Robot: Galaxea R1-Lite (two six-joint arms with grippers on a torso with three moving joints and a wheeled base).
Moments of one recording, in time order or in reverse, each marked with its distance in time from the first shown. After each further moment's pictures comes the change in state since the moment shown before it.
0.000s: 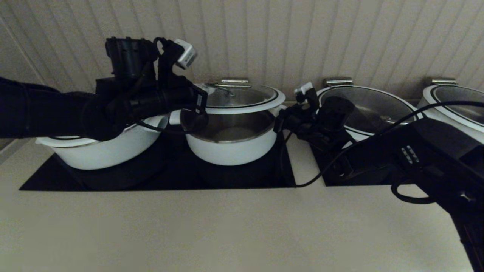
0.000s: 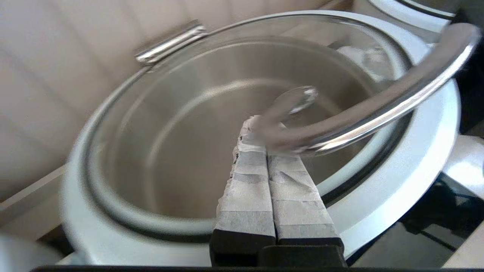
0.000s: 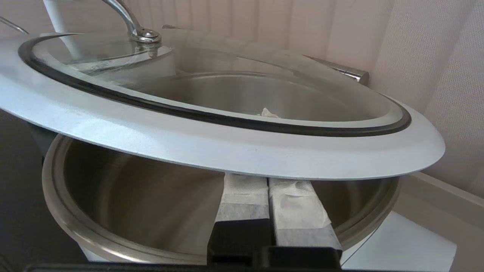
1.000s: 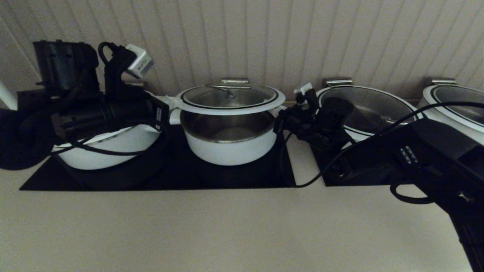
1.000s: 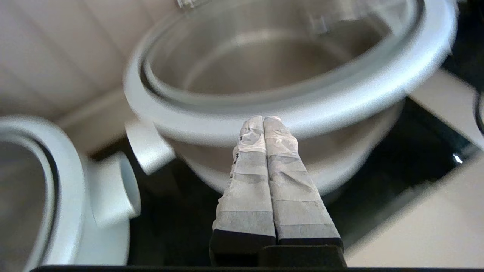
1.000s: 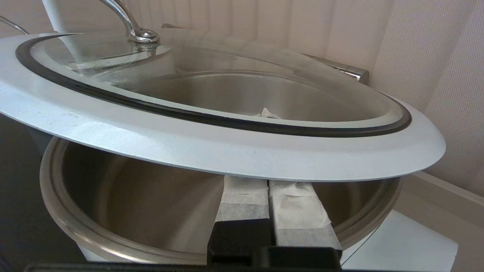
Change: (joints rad) left arm 0.083 -0.262 0.310 0.035 -0.001 0.000; right arm -0.001 0.005 -0.001 -0.003 -0.002 -0.001
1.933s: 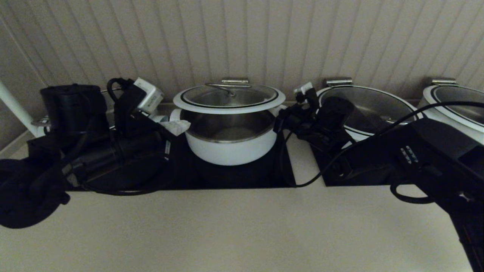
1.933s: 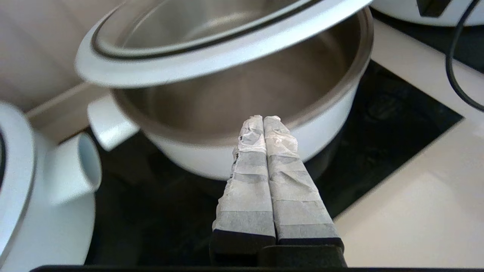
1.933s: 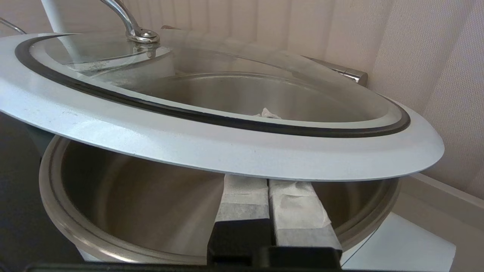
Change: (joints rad) left arm -0.080 -0.014 0.290 -0.317 0.049 0.003; right arm -0.004 -0.003 -0.003 -0.002 -0.001 0.000
